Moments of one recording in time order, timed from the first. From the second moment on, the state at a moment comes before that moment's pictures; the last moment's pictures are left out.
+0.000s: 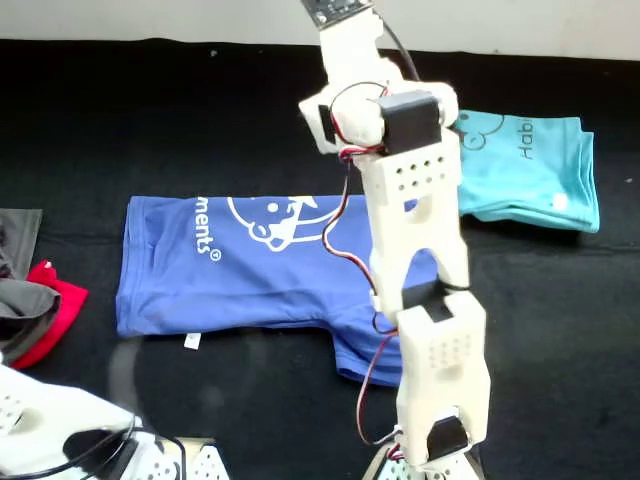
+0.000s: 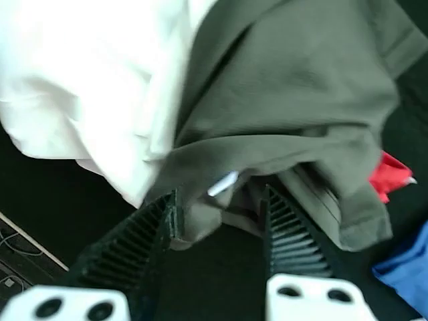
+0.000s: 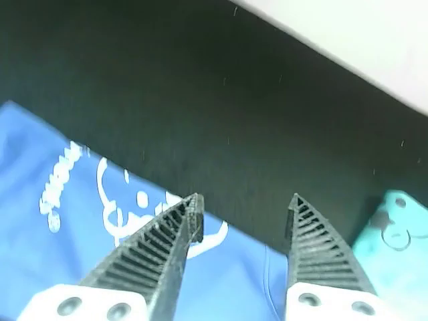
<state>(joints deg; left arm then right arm) -70.7 25.2 -50.7 98.7 -22.0 -24.1 28.1 -74.6 100.5 14.1</state>
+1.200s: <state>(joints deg) -19.6 0.0 27.0 74.2 -19.6 -21.6 -20.4 26.6 86.5 26.6</state>
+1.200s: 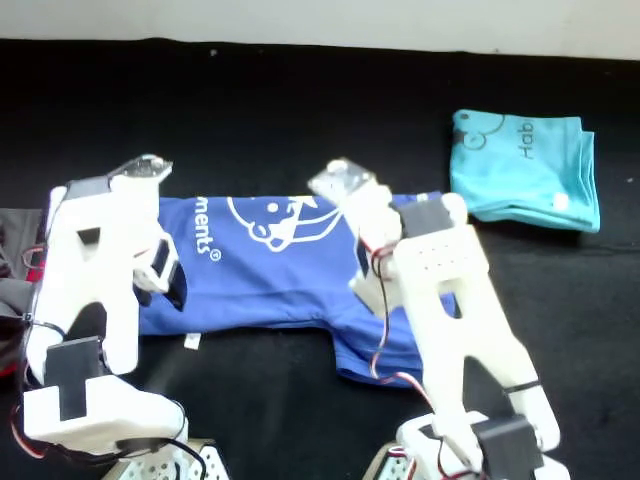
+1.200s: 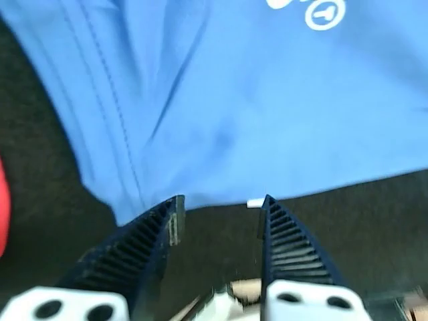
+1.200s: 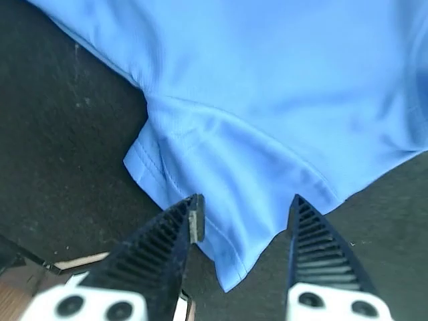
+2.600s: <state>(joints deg) -25.5 -2.4 42.6 53.0 -16.2 -32.1 -22.6 52.1 65.5 27.6</state>
